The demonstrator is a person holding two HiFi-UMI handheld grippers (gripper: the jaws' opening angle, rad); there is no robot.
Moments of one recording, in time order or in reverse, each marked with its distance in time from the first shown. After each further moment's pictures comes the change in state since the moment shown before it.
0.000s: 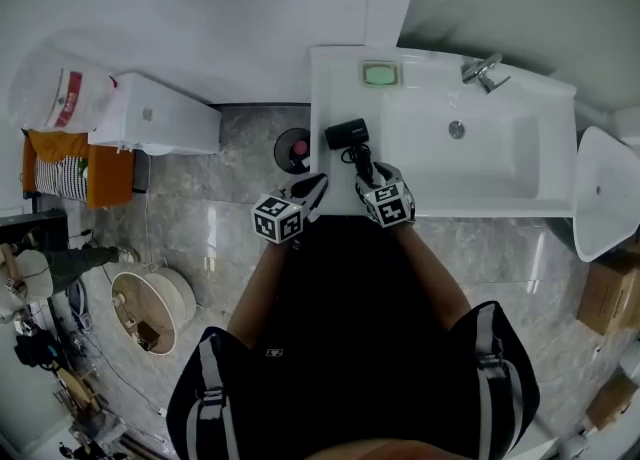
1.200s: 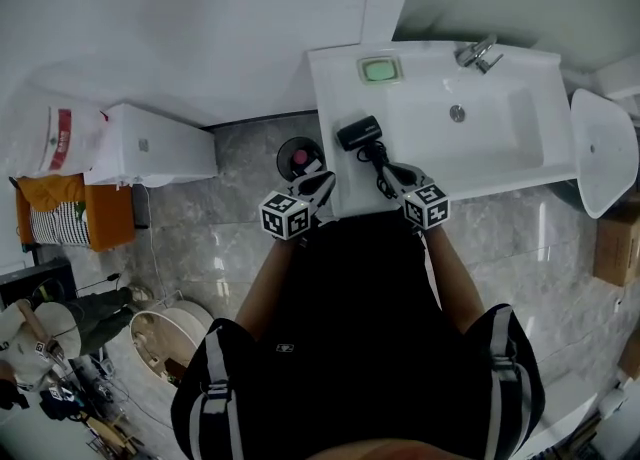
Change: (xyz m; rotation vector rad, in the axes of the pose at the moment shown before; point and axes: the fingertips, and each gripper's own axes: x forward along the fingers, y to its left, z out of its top) left arm -0.016 0.037 0.004 0.030 0.054 -0.164; right arm -0.043 0.016 0.041 0.201 -0.266 0.048
